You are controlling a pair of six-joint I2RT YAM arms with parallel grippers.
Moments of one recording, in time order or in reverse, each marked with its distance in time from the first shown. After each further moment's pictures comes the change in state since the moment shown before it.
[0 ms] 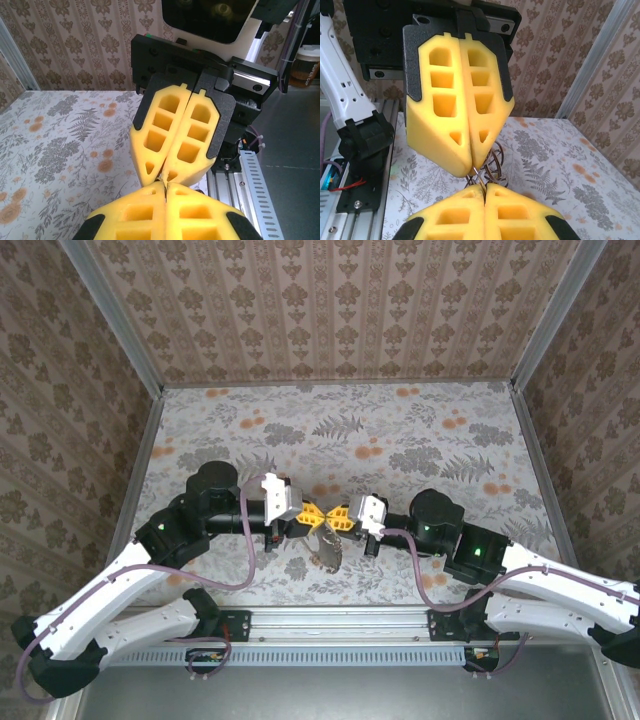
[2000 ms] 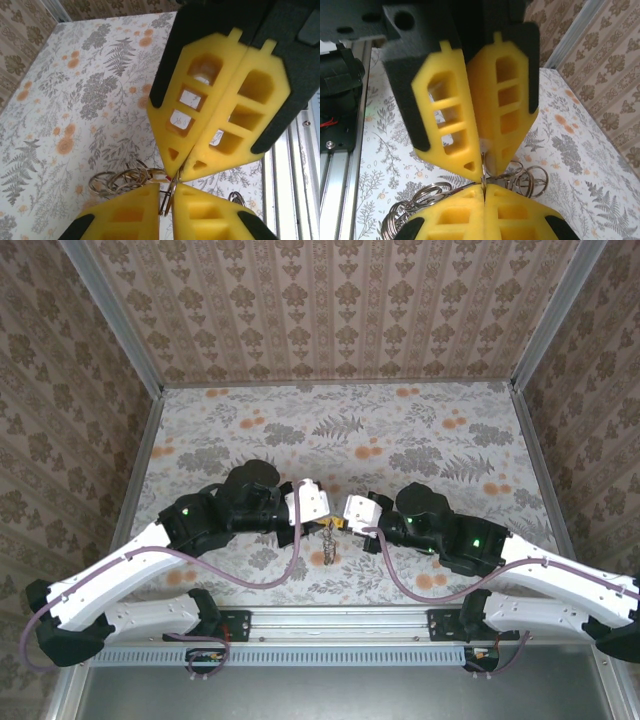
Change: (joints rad) left arm -0.159 0.174 0.155 -0.253 -0.425 0.151; right arm 0.010 0.065 0.129 -0.288 0.121 -0.109
